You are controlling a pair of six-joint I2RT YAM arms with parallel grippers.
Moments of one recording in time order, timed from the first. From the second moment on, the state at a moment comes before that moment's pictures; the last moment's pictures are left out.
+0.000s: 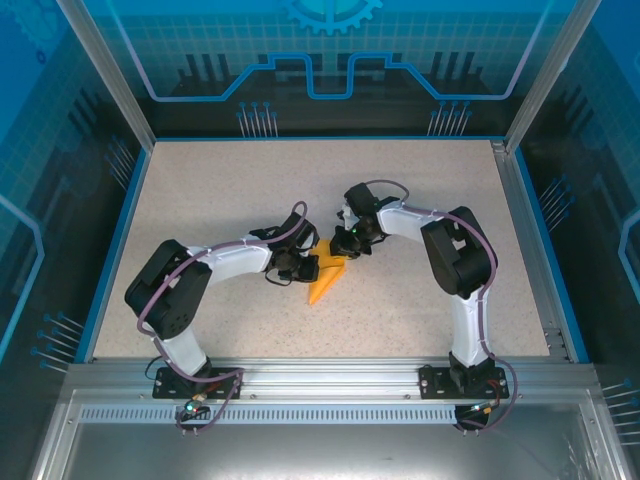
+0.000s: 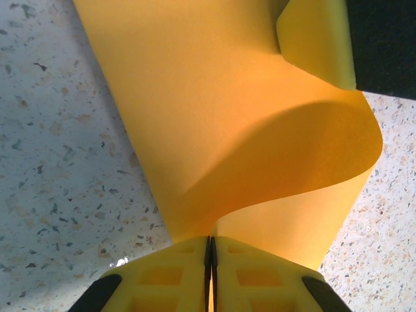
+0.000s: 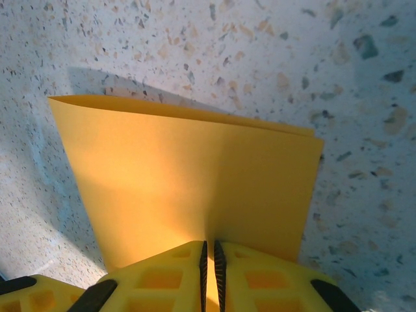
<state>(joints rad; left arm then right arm) -0.60 1.73 0.97 -0.42 0.21 -0.50 0.50 2.07 1.36 -0.56 -0.48 0.52</state>
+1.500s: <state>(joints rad) -0.60 1.75 0.96 -0.42 0.20 -0.51 0.51 2.07 1.36 -0.56 -0.47 0.52</state>
